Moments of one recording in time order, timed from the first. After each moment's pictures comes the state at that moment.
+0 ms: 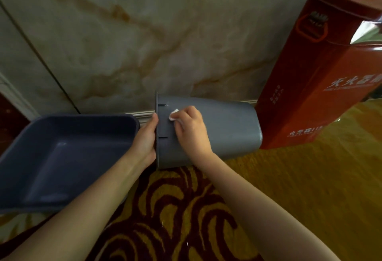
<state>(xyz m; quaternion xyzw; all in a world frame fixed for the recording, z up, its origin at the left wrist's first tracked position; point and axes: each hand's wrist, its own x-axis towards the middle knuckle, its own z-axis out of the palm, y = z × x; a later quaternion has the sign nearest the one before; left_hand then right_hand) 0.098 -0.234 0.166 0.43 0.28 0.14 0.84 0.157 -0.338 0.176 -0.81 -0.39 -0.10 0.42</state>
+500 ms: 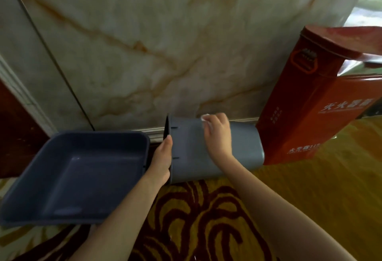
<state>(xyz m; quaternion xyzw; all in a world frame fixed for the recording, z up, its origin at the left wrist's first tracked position) 0.093 -0.242 0.174 0.51 0.32 0.14 0.79 0.187 -0.348 0.210 -0.85 -0.27 -0.14 0.43</state>
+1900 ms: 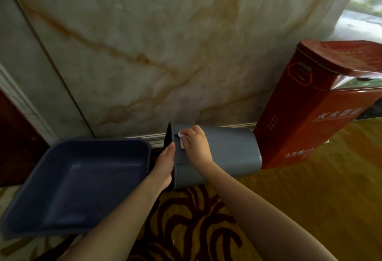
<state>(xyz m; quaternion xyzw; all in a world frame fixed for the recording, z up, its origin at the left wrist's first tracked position) 0.096 -0.233 0.190 0.52 0.32 0.10 0.78 0.168 -0.302 0.208 -0.85 -0.33 -0.01 0.41</state>
